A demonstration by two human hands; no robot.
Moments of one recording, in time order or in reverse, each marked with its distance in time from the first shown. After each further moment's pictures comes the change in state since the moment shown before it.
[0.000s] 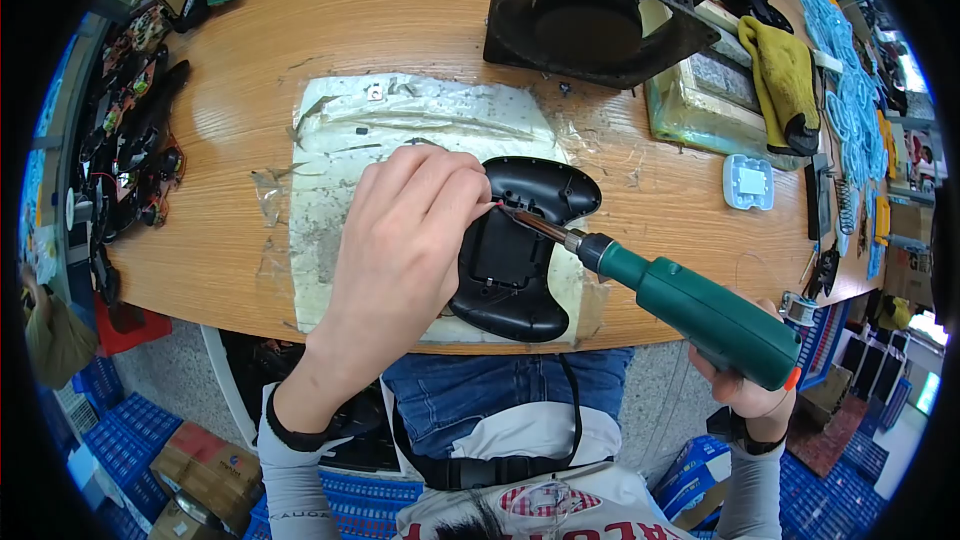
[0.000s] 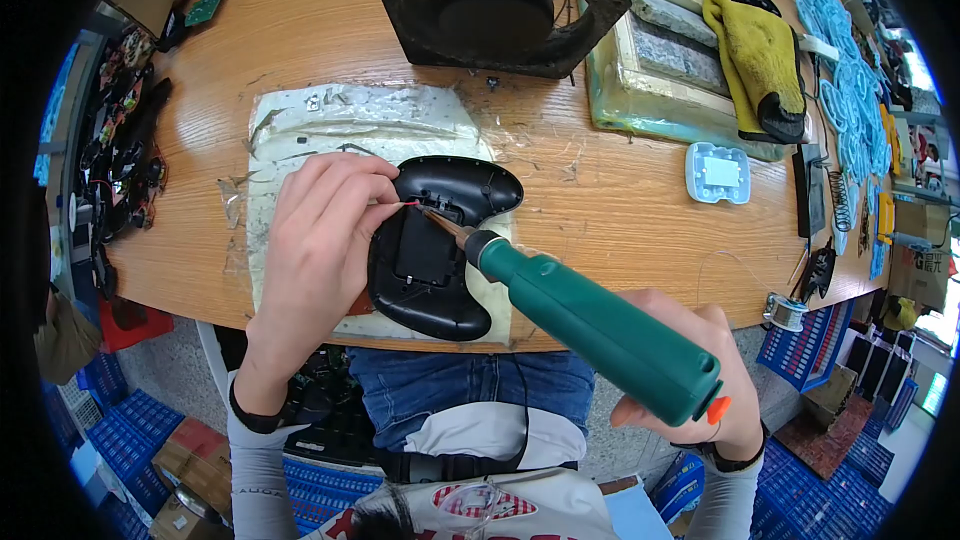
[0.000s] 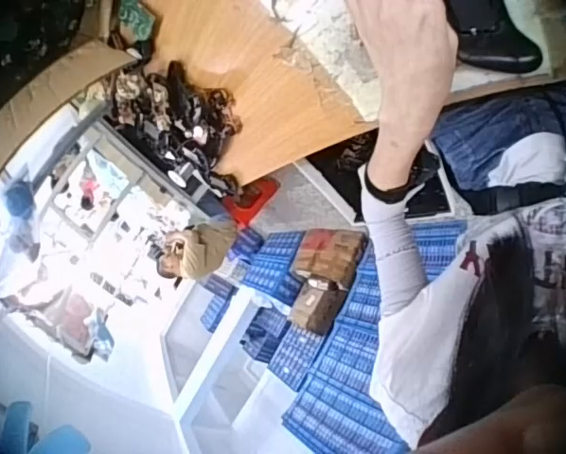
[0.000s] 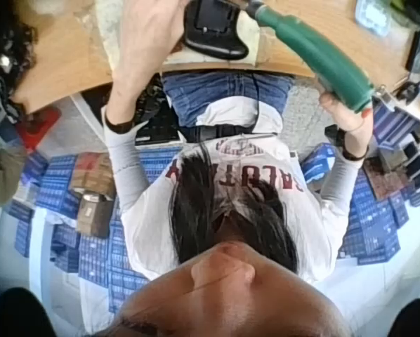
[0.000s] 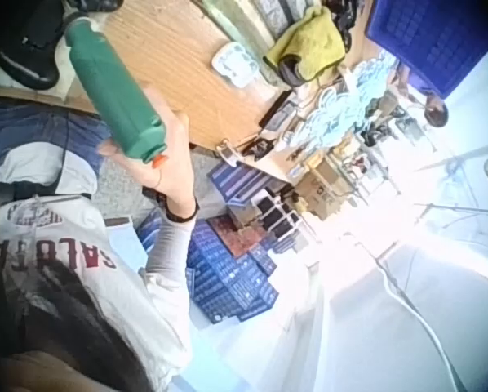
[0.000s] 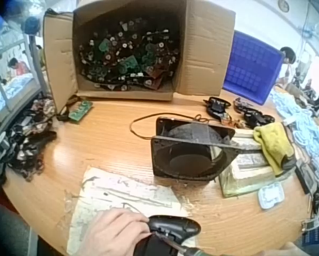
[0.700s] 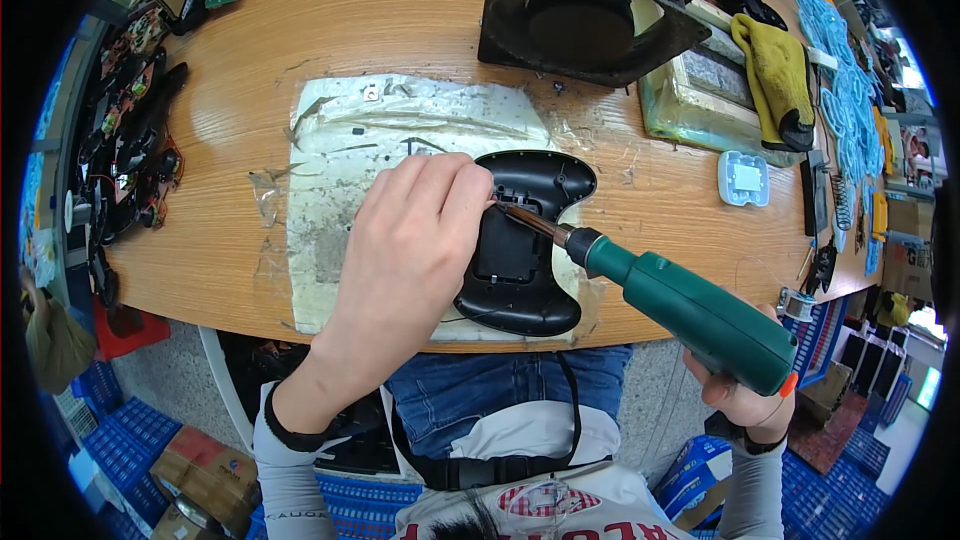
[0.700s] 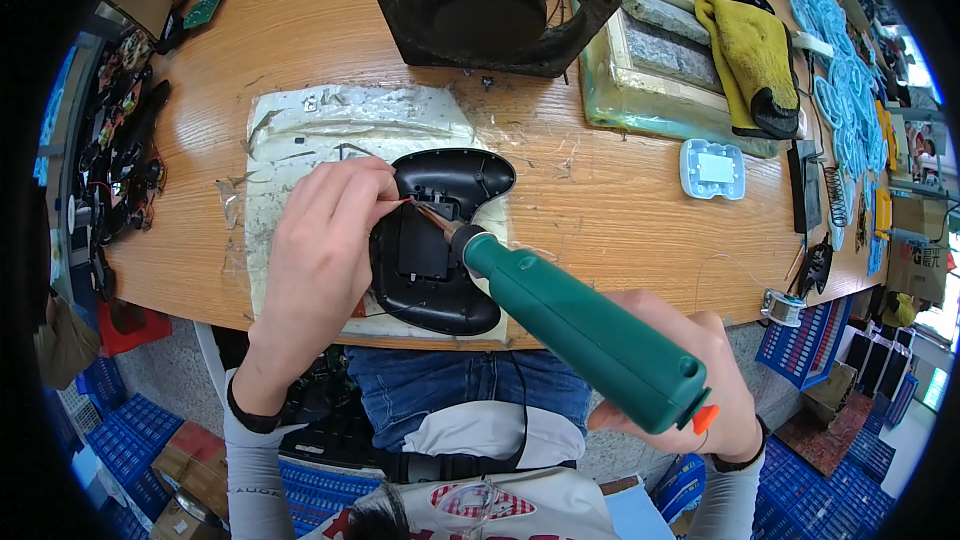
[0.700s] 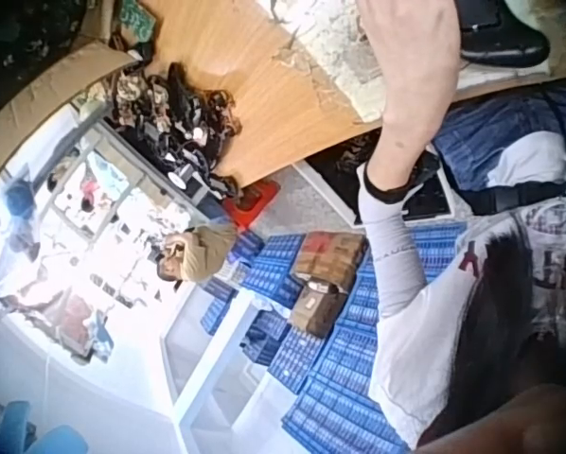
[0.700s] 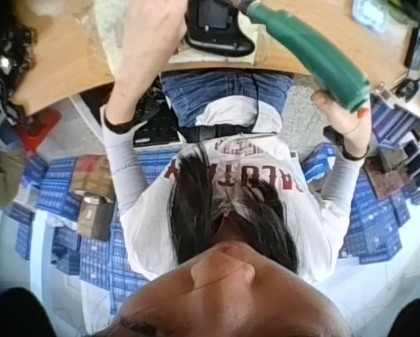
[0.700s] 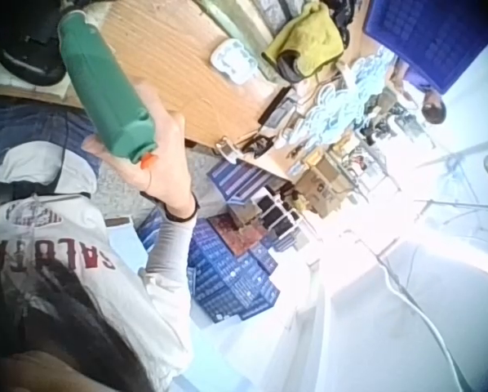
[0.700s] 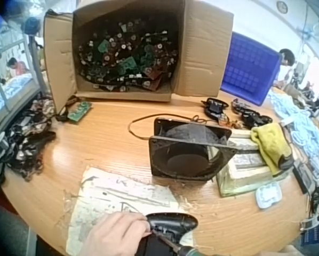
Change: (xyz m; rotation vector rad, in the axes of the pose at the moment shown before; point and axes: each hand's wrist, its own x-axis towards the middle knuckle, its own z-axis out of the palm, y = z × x) left_hand -0.001 0.008 0.000 0.058 -0.044 -0.015; right_hand -0.006 -0.016 0.007 -0.045 0.051 0.074
